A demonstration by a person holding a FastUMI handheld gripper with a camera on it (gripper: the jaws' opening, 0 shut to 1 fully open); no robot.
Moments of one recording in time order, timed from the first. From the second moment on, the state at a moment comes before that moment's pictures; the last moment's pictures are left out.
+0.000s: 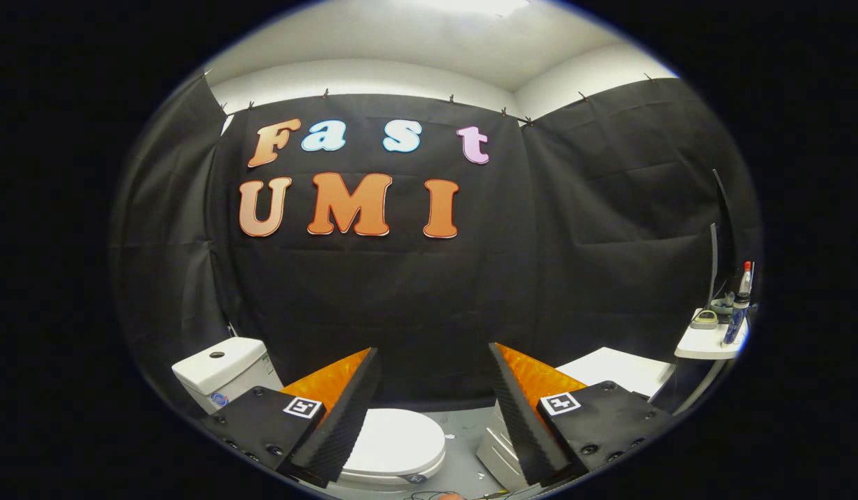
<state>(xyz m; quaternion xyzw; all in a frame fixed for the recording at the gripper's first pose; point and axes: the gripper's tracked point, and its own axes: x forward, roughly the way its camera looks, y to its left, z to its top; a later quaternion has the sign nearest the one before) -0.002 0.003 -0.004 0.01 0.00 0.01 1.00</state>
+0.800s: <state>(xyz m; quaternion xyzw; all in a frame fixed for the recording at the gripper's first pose) 0.049 0.006 -0.215 0.11 0.21 0.05 0.97</state>
